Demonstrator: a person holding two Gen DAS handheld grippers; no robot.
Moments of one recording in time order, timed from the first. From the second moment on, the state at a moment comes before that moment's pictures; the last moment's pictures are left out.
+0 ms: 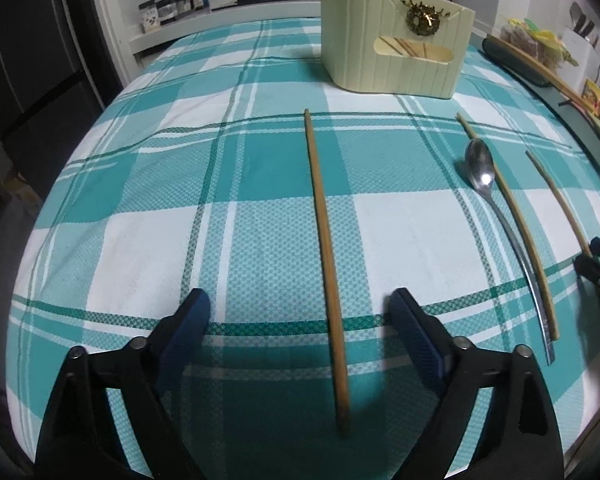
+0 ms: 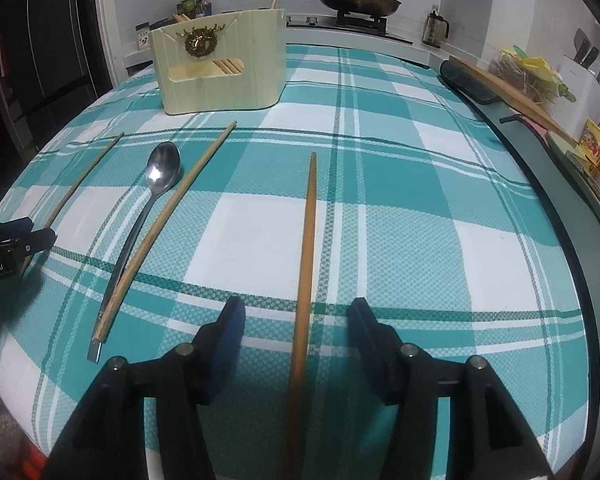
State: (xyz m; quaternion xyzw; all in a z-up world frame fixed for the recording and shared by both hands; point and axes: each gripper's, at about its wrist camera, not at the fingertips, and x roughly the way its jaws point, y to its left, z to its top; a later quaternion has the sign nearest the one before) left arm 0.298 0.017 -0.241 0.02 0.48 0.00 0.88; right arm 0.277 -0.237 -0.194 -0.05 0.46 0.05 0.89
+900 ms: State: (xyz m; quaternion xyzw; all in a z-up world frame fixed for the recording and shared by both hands) left arm 0.298 0.025 -0.246 0.01 0.46 -0.01 0.89; right arm 0.281 -0.239 -0.199 -0.05 0.43 0.05 0.90
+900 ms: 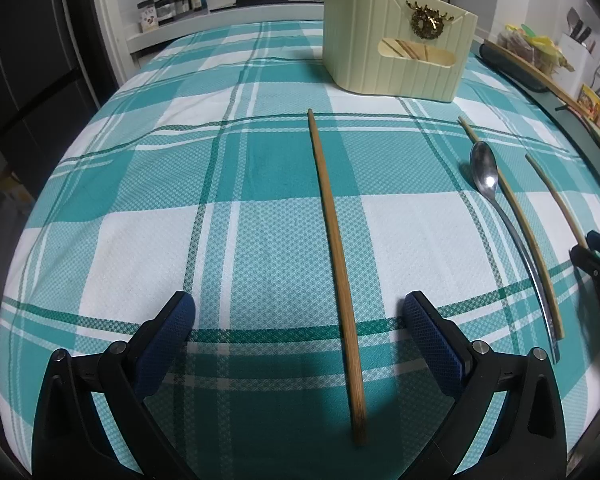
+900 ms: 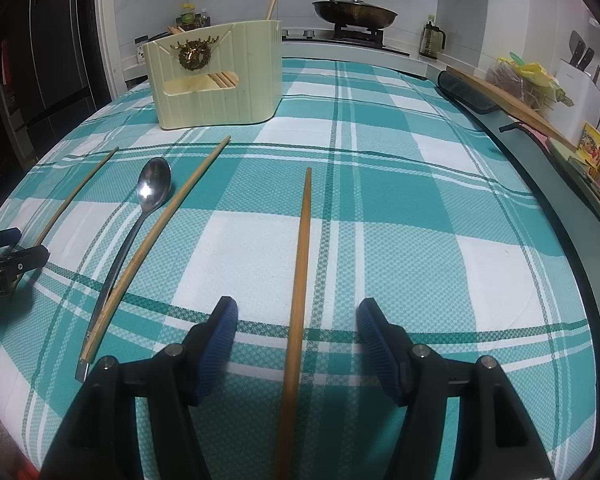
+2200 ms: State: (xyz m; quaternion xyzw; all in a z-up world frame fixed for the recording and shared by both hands) left arm 0.411 0.028 -0.237 0.07 0.56 -0.09 0.82; right arm 0.371 -0.236 -0.190 -0.06 0.57 0.13 0.81
